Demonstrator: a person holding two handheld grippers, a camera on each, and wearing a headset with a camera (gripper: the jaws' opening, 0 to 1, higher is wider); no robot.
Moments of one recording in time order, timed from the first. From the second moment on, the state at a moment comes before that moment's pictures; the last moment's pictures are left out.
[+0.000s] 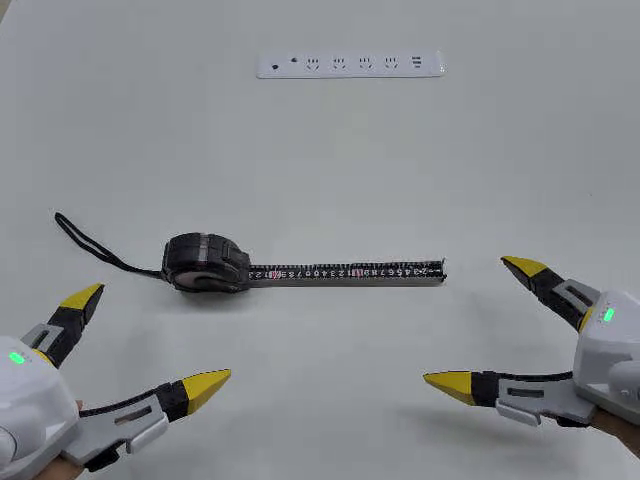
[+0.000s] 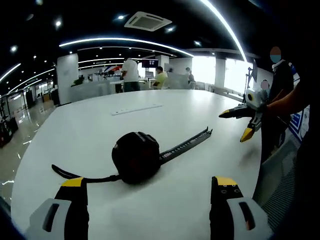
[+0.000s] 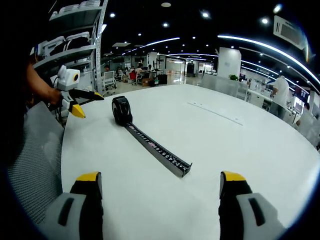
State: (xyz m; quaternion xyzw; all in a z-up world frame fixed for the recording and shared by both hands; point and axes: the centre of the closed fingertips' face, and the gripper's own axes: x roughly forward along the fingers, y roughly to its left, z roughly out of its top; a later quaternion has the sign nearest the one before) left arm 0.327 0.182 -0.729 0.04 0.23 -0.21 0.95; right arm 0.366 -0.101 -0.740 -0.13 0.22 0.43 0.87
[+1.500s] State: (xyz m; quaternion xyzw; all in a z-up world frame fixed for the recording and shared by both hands) left arm 0.324 0.166 -0.720 0.00 0.22 -0.08 0.97; right arm 0.339 -0.070 -0.738 -0.07 0.22 0.38 0.90
